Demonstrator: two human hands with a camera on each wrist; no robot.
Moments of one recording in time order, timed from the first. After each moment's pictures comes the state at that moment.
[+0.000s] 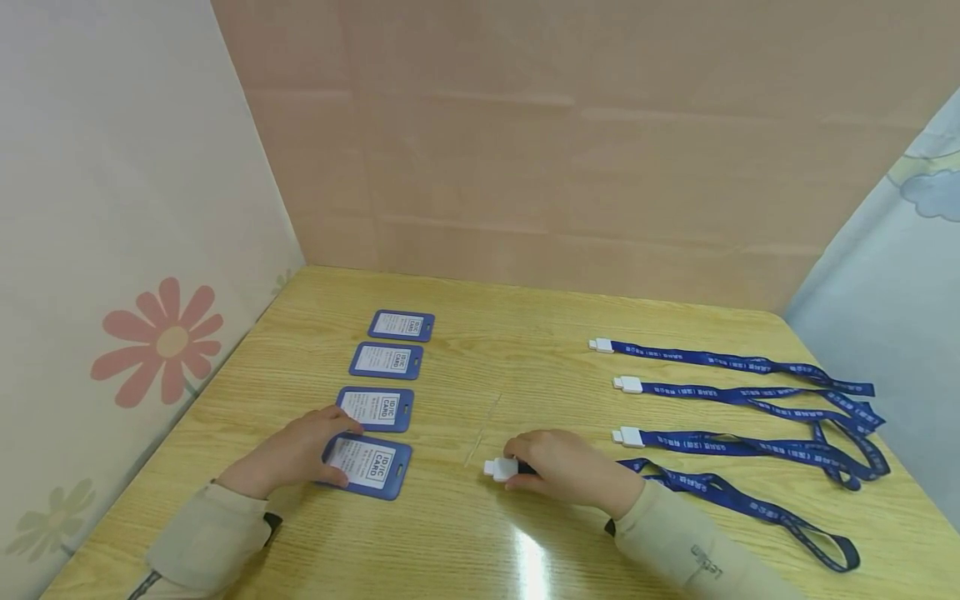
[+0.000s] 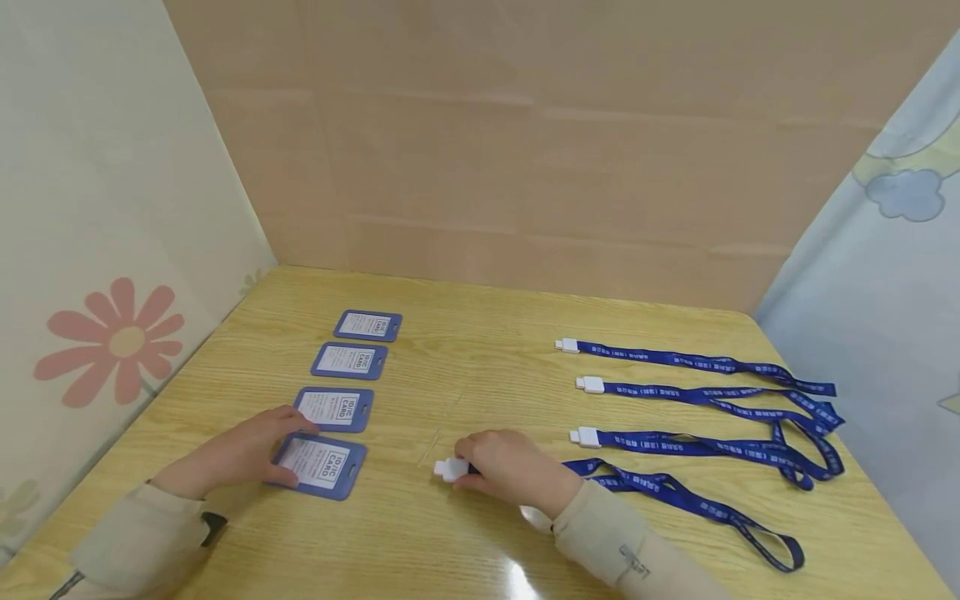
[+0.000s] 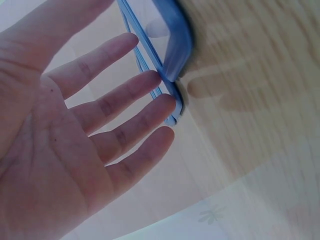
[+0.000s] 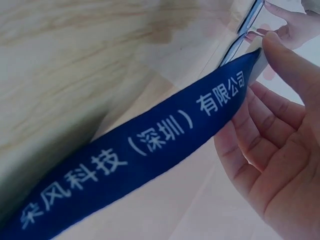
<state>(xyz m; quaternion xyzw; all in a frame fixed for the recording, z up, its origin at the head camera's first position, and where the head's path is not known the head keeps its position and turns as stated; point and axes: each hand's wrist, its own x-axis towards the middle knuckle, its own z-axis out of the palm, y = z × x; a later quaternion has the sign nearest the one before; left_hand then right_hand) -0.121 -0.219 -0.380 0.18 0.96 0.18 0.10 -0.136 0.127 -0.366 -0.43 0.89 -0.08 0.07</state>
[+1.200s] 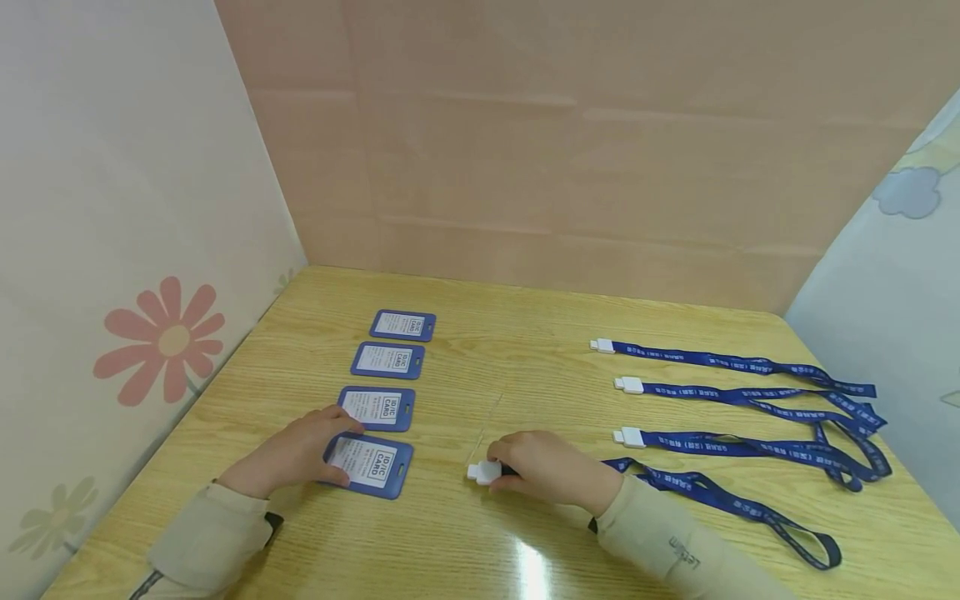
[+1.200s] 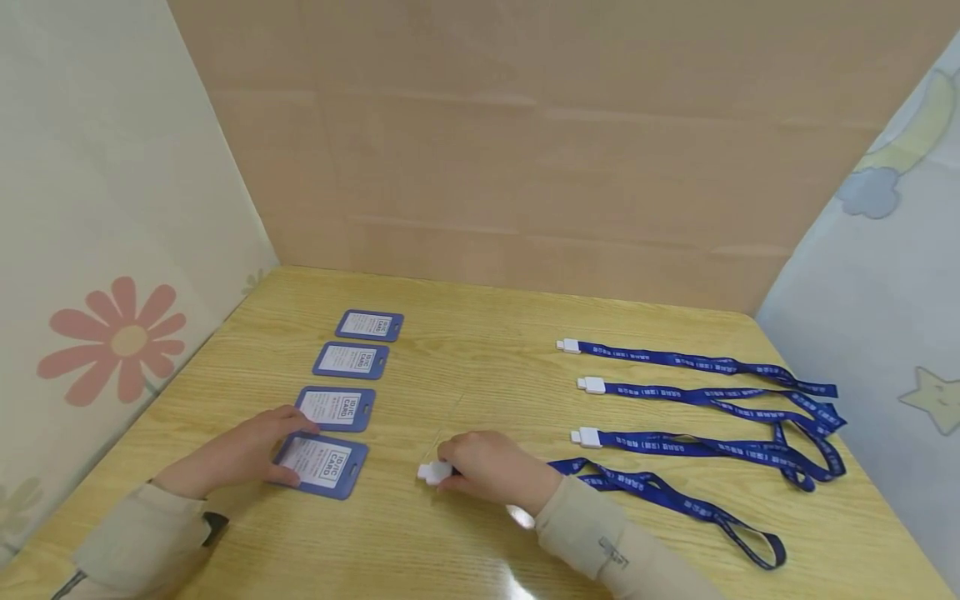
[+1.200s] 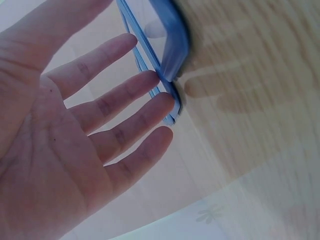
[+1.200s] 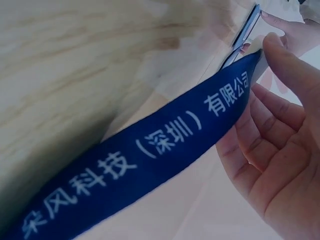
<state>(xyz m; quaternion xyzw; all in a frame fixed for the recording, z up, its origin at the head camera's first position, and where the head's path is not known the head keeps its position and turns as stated) -0.120 -0.219 -0.380 0.17 0.96 0.18 0.10 -0.137 0.106 -0.370 -0.46 0.88 -0.07 0.06</state>
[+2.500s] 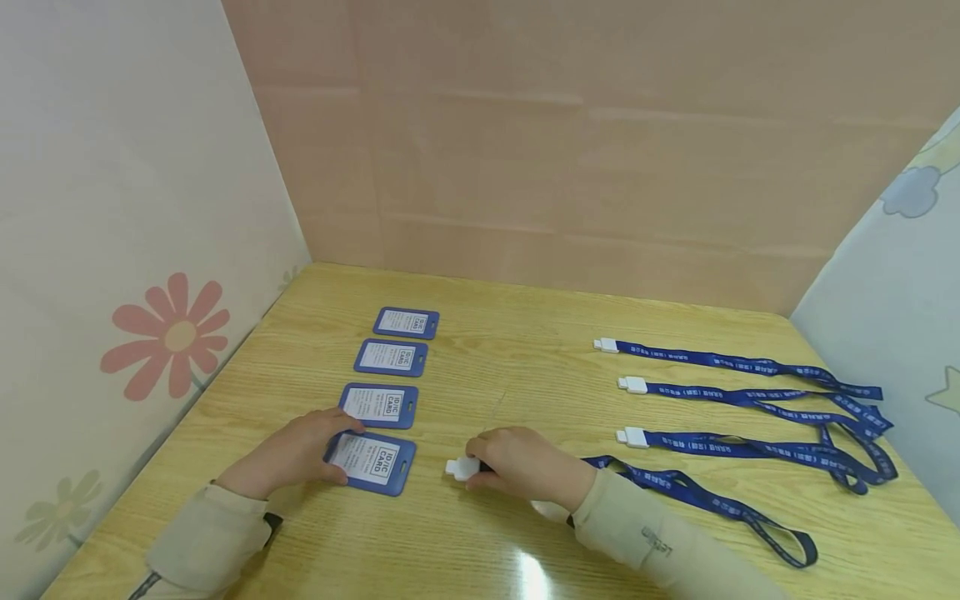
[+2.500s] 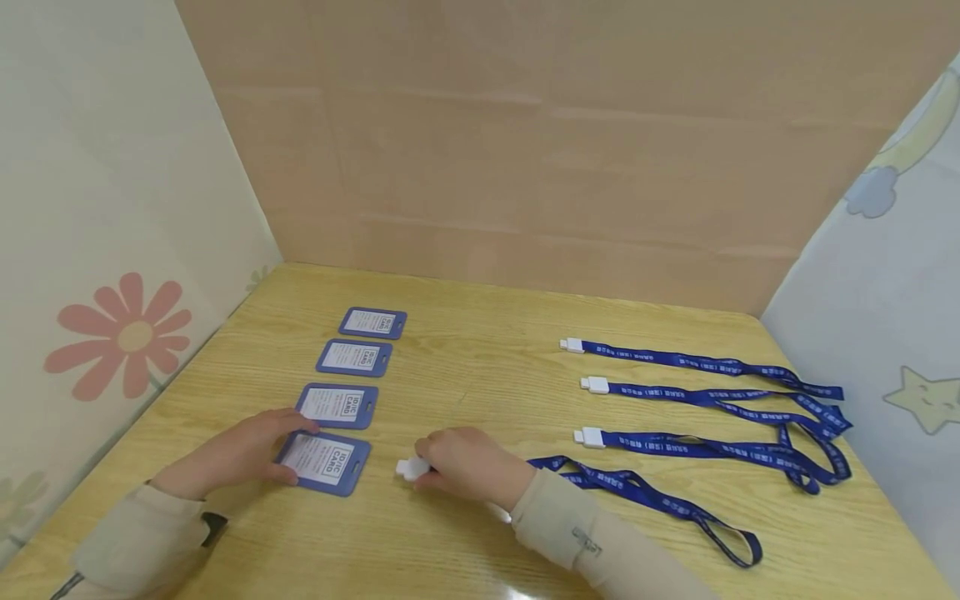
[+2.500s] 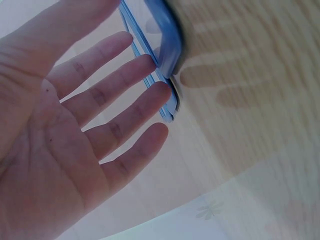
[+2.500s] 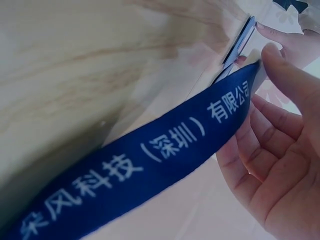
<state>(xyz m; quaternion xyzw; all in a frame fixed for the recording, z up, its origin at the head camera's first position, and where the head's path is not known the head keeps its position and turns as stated) -0.114 -0.221 -0.380 0.18 0.96 0.18 0.09 -0.138 0.080 -0.372 -0.48 0.87 -0.05 0.04</state>
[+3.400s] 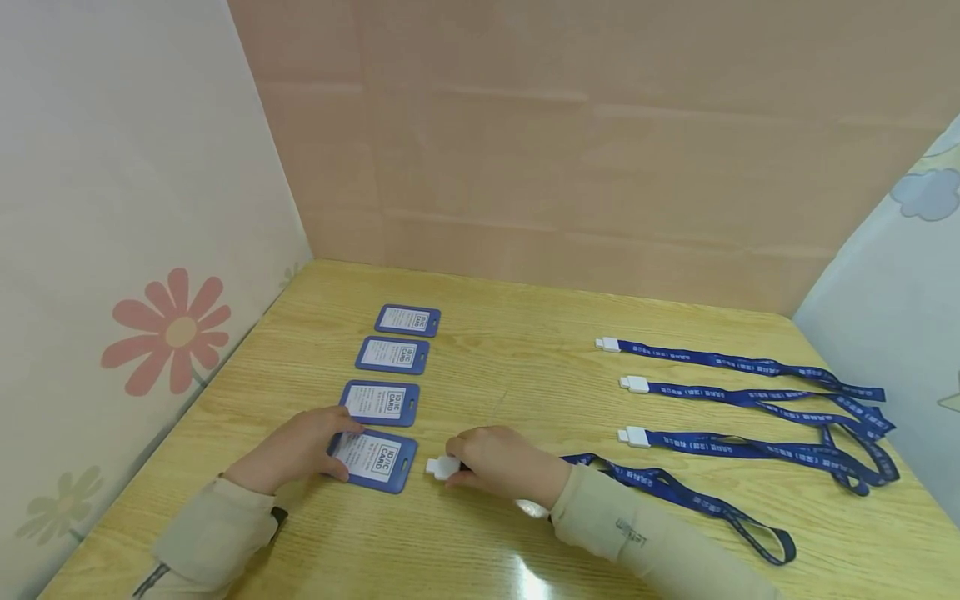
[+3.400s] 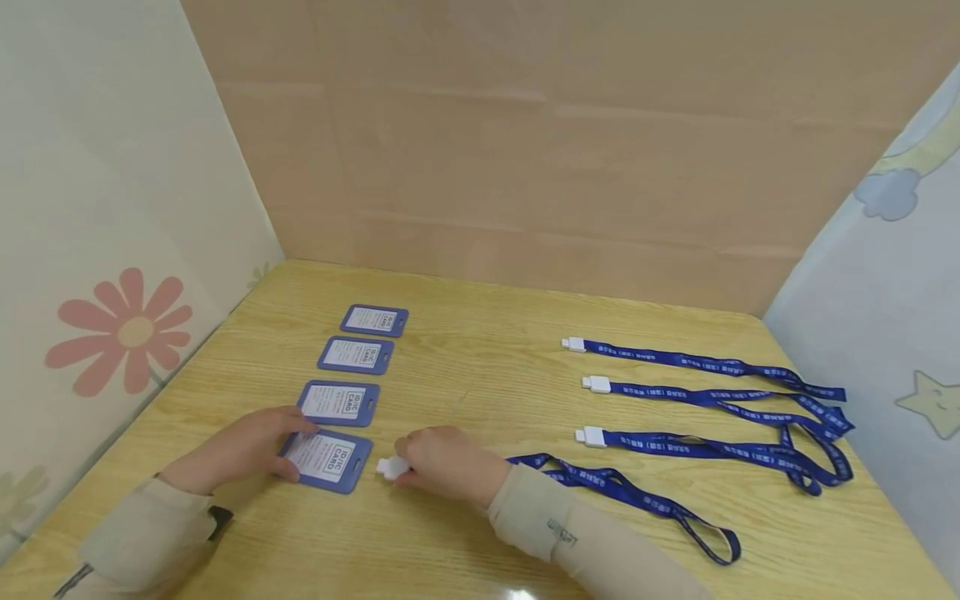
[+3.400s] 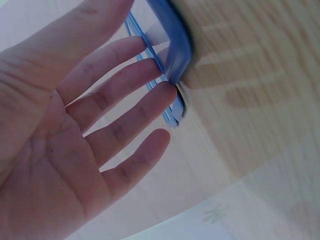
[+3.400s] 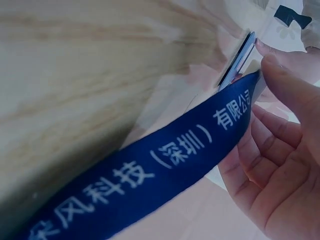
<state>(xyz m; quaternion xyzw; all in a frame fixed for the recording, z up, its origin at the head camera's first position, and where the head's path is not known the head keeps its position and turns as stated) -0.117 -0.216 -0.377 0.16 0.97 0.17 0.11 -0.137 0.053 -0.374 -0.48 0.87 -0.03 0.04</state>
